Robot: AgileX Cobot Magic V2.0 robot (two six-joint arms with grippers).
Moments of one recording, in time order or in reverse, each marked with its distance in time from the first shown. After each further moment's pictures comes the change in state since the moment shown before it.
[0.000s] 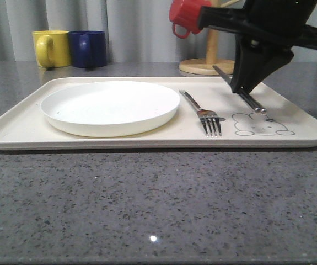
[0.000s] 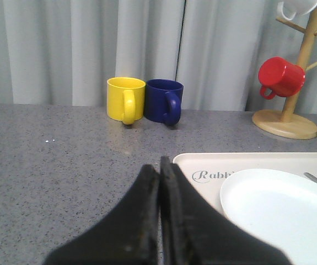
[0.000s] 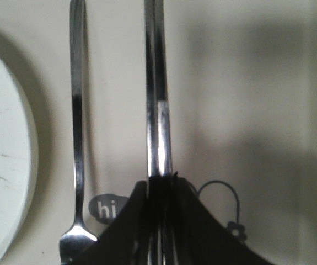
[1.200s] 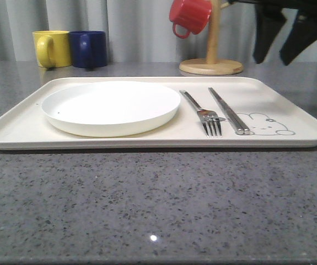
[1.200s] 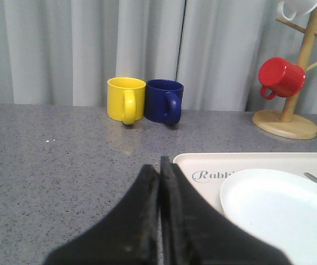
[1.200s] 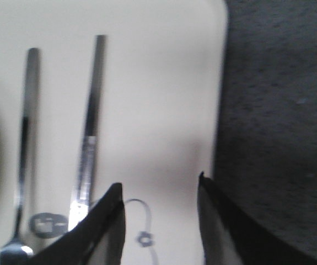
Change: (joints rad) left arm 0.000 0.000 0.000 0.000 0.000 0.000; right arm -0.122 -0.052 -0.069 -0.086 0.096 -0.086
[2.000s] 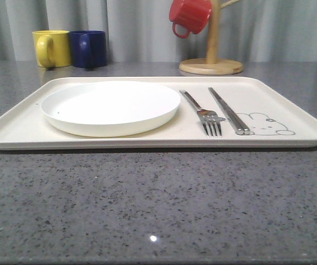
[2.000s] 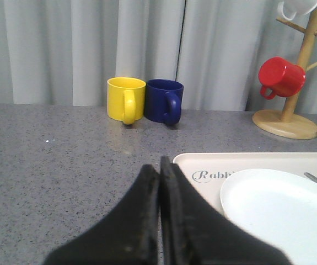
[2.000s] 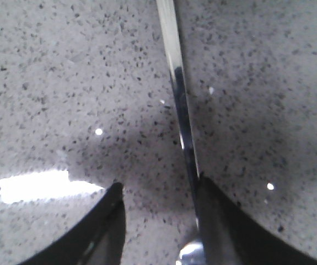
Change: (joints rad) left arm 0.000 0.000 0.000 0.000 0.000 0.000; right arm -0.471 0.121 0.000 0.064 0.075 -0.353
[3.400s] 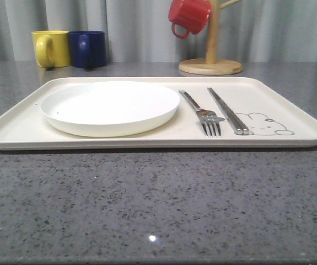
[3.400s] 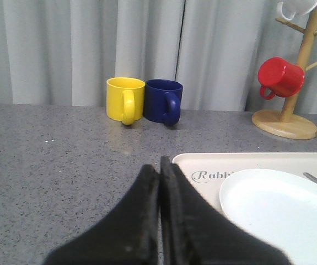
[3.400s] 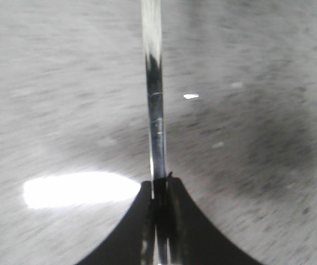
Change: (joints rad) left arm 0.000 0.000 0.000 0.000 0.000 0.000; right arm 0.021 -0.065 -0.010 0.082 0.038 -0.002
